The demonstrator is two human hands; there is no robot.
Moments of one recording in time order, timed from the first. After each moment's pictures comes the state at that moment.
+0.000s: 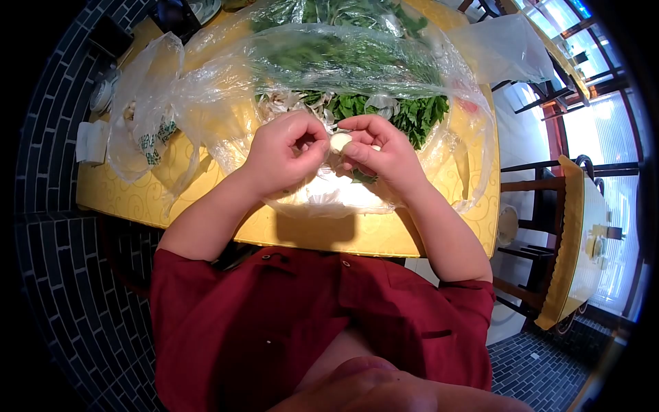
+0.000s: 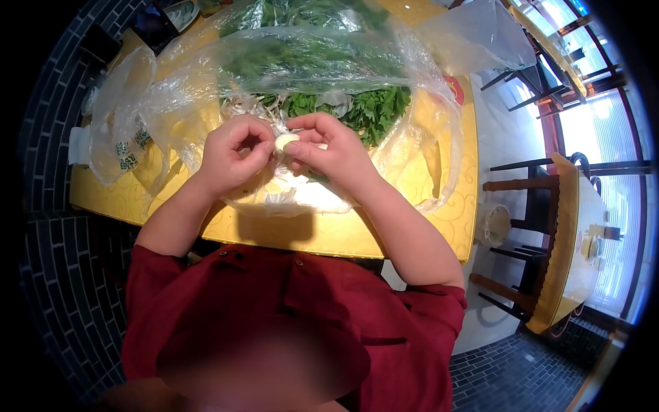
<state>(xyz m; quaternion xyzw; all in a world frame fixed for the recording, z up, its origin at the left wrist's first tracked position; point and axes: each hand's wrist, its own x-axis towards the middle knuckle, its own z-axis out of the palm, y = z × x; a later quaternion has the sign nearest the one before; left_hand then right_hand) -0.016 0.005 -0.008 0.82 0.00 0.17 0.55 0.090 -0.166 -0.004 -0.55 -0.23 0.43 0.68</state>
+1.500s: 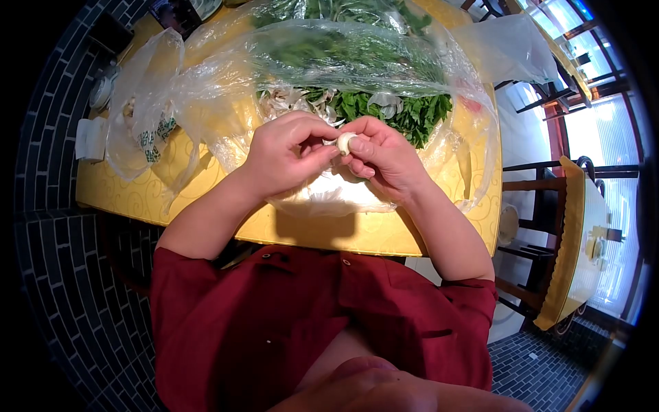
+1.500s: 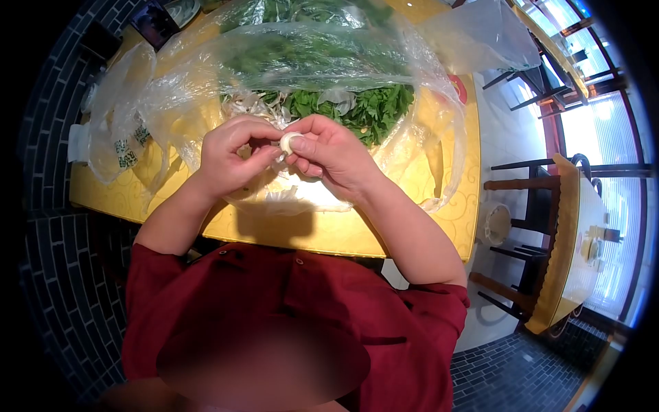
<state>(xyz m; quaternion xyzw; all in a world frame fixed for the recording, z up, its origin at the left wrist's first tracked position) -0.015 0.001 0.000 0.85 -0.08 0.28 0.44 0.094 -0.164 -0.014 -0.37 -0.15 0.55 0.73</state>
